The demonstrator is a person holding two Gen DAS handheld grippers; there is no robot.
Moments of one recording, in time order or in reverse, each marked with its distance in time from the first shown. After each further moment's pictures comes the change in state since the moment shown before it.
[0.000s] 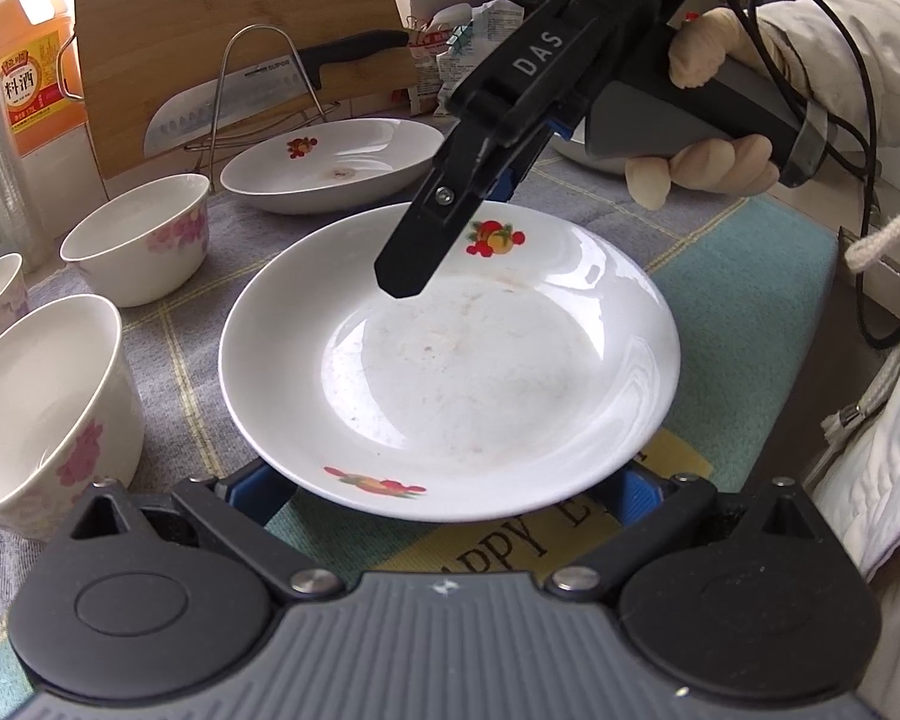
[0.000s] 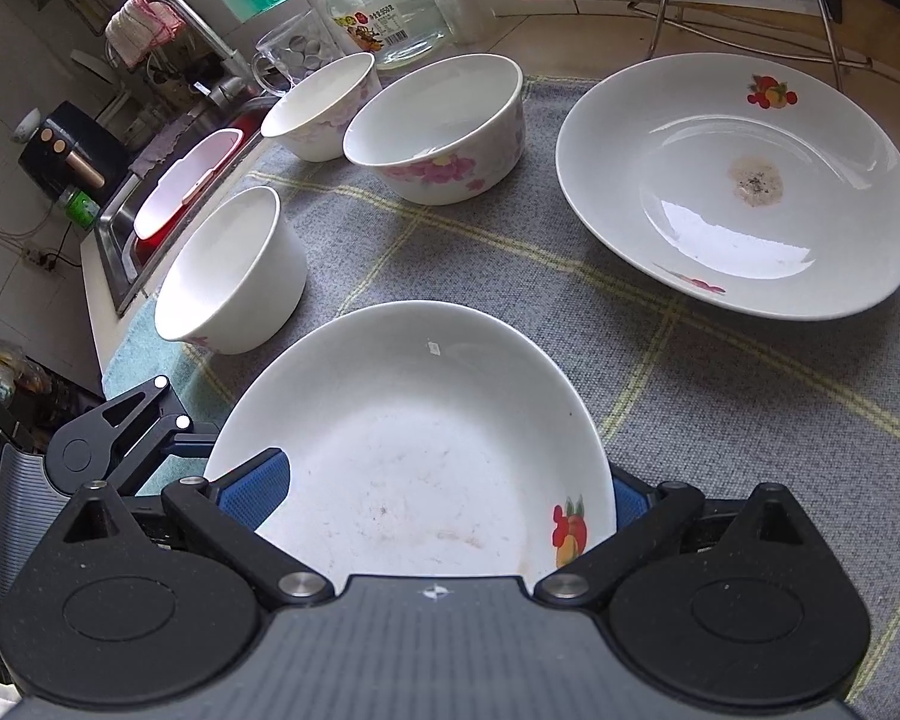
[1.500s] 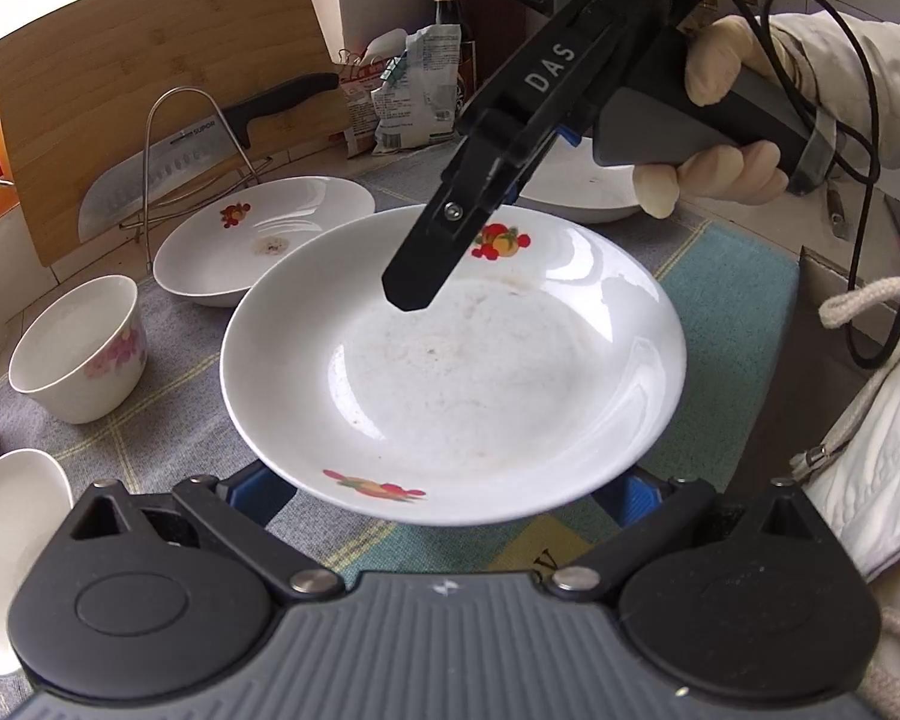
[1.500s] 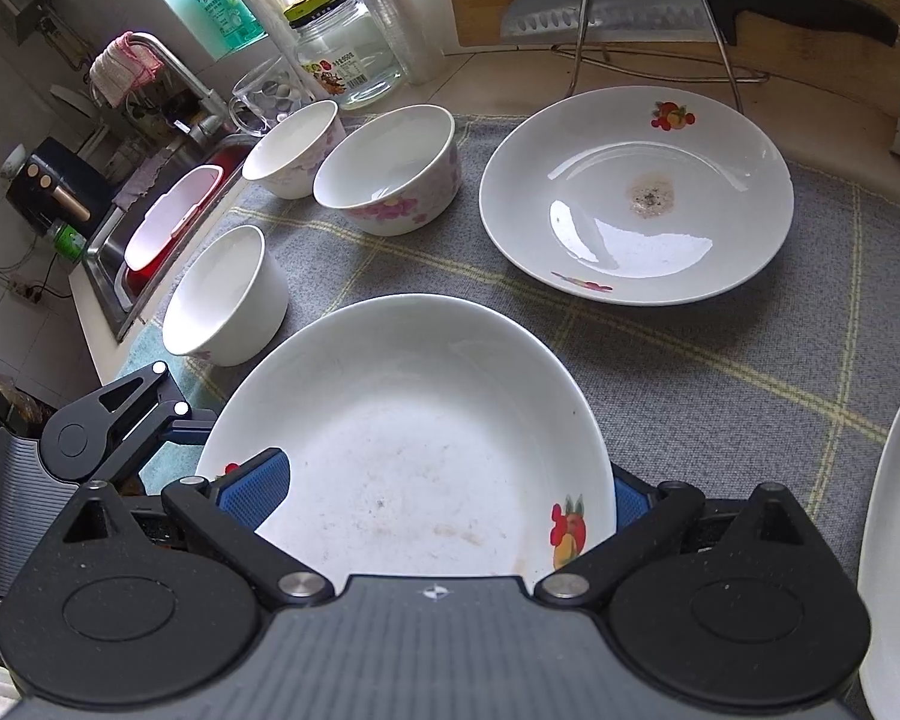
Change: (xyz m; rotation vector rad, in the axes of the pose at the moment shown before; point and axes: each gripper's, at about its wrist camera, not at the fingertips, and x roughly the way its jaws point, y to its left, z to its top) left arm 0.006 -0.022 0.054 0.084 0.003 -0.062; right arm -0.062 -0.018 -0.016 0.057 -0.049 -0.047
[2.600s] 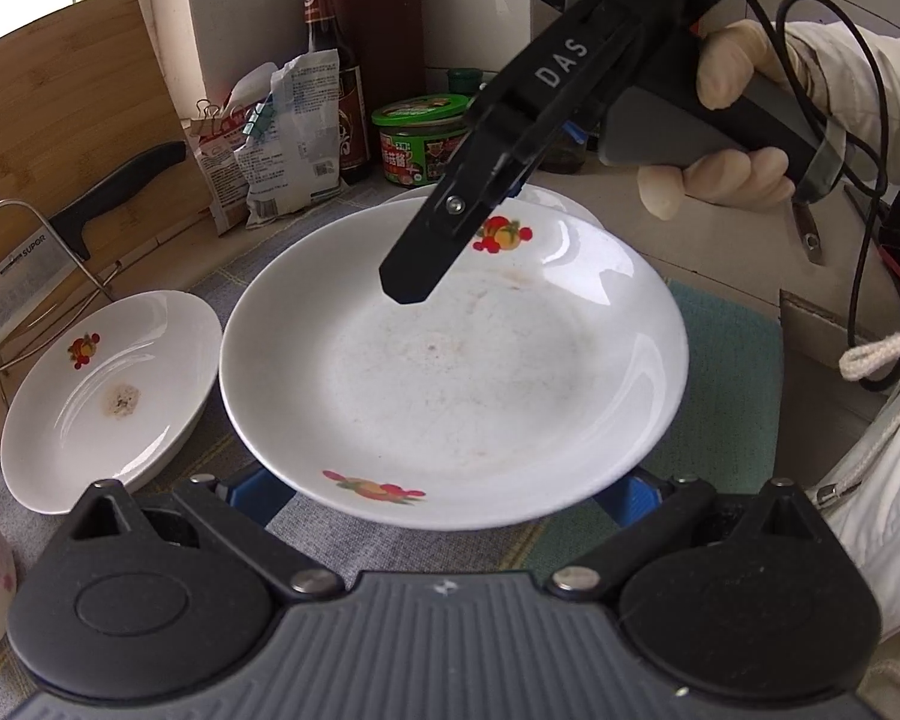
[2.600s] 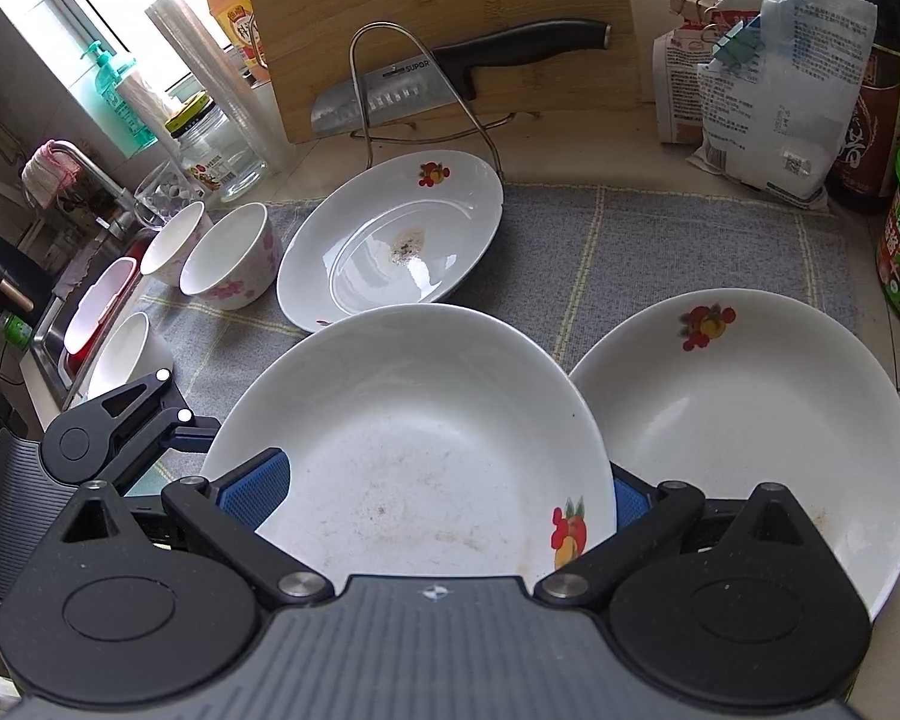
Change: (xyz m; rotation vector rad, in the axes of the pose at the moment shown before) left arm 0.082 -0.039 0.087 0.124 -0.011 -0.125; right arm -0.086 -0.103 -0.028 0.131 -0.124 -0.106
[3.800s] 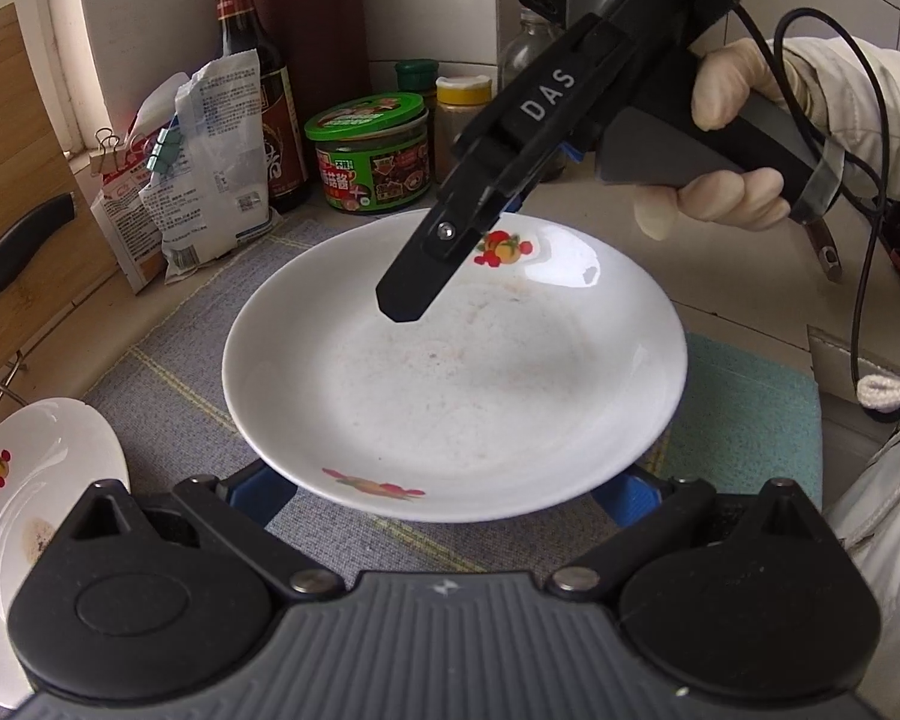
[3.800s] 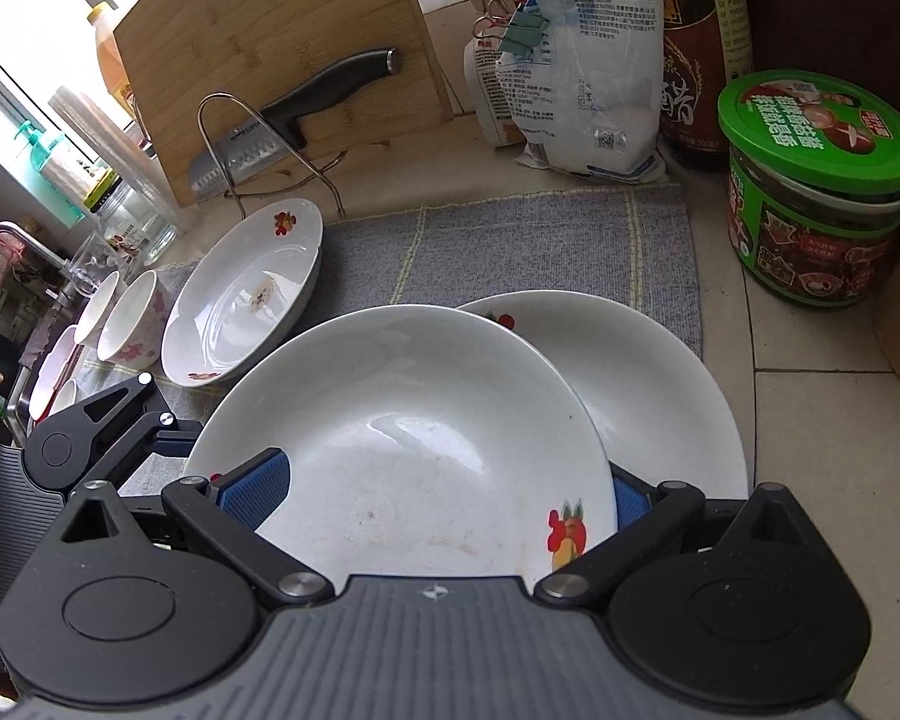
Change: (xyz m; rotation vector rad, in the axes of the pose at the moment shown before) left arm 0.071 -0.006 0.058 0.074 0.036 -0.069; right arm -0.016 -0.099 0.000 0.132 -0.045 -0.034
